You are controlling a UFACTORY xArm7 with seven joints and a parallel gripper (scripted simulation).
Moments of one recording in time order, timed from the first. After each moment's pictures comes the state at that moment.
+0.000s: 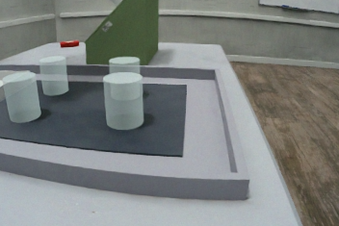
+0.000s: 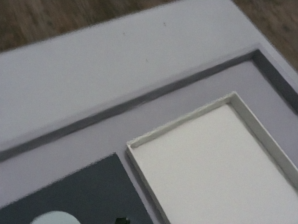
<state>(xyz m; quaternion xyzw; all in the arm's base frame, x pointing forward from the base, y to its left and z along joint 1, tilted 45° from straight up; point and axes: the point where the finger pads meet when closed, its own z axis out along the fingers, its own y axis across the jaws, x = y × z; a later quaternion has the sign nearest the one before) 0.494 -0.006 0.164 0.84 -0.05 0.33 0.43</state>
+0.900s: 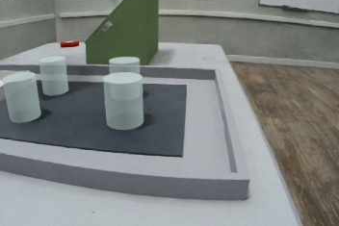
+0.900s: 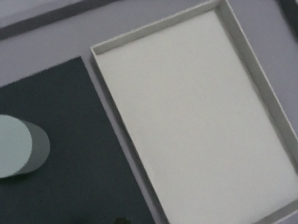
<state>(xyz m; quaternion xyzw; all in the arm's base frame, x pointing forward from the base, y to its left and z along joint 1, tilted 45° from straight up) 0.452 -0.050 0.179 0.89 -0.09 0.16 0.43</state>
